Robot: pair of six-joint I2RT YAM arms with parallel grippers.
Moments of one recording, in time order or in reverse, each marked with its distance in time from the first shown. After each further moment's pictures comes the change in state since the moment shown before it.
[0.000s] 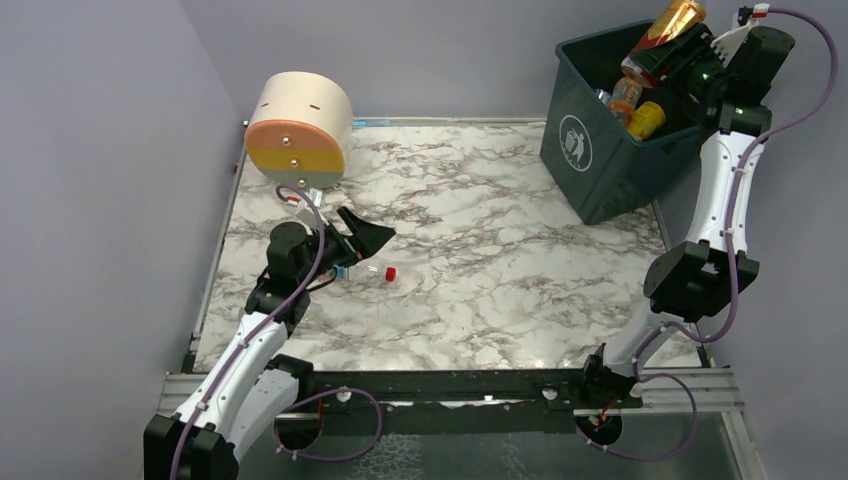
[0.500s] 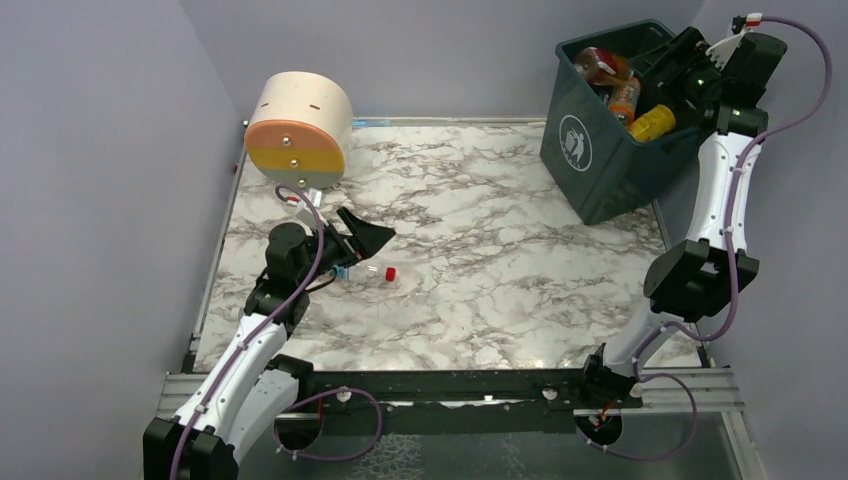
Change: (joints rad) left arm 0.000 -0.004 0.000 0.004 0.011 0.000; right arm 0.000 0.000 -0.025 -0.045 0.059 -0.031
